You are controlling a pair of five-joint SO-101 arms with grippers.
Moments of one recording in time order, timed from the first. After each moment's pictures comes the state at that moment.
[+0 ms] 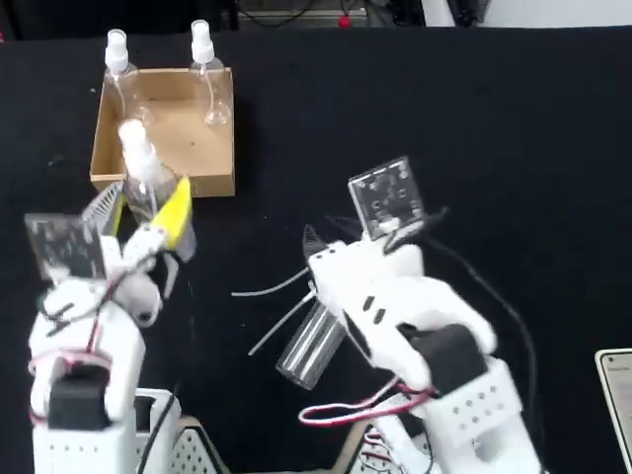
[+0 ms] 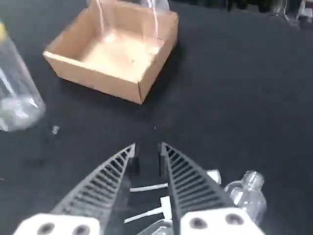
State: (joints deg) left arm -4.6 -88.0 60.3 42.3 0.0; right arm -26.2 -68.1 57.3 54.8 -1.8
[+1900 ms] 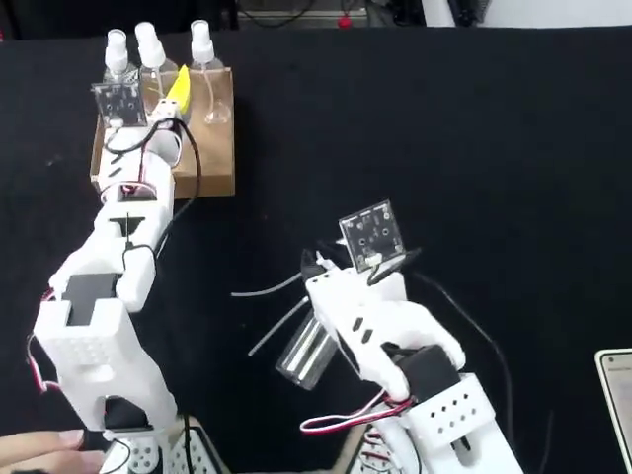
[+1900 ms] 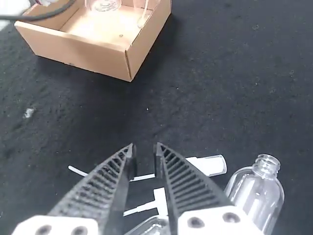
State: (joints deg) left arm -9.2 17.1 28.2 -40.3 0.0; right arm -26.2 -78.5 77.9 44.0 -1.8
